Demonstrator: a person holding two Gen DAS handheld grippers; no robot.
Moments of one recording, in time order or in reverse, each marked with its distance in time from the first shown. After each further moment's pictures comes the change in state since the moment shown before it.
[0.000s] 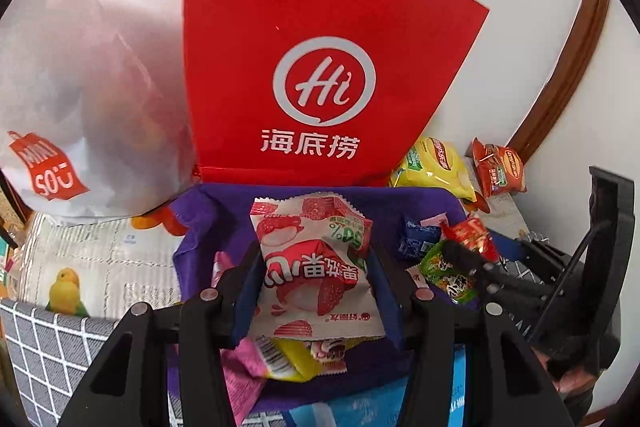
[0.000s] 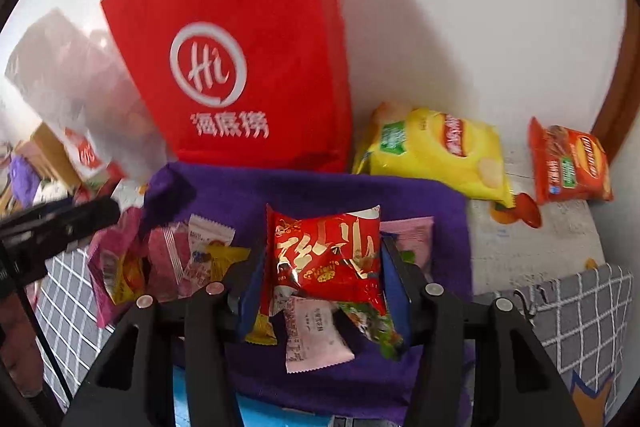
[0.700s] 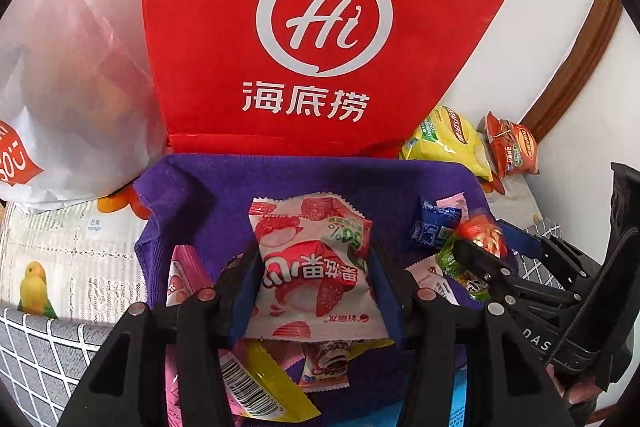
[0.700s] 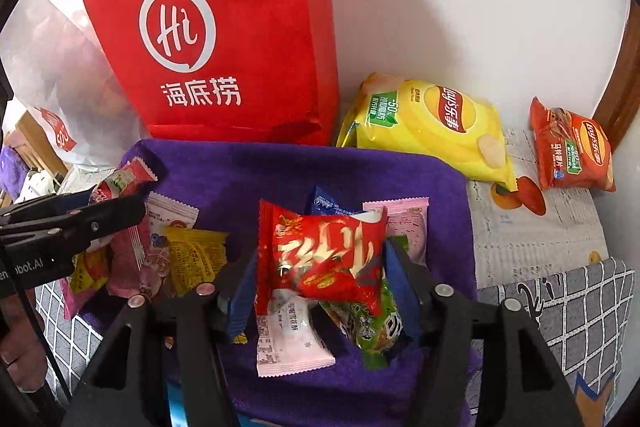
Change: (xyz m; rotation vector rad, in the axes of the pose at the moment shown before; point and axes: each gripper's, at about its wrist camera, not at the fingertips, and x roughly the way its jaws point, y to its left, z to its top) left arm 0.053 -0.002 -0.004 -0.012 0.101 -0.010; right arm 0.027 -0.012 -0.009 0.009 0.048 -0.038
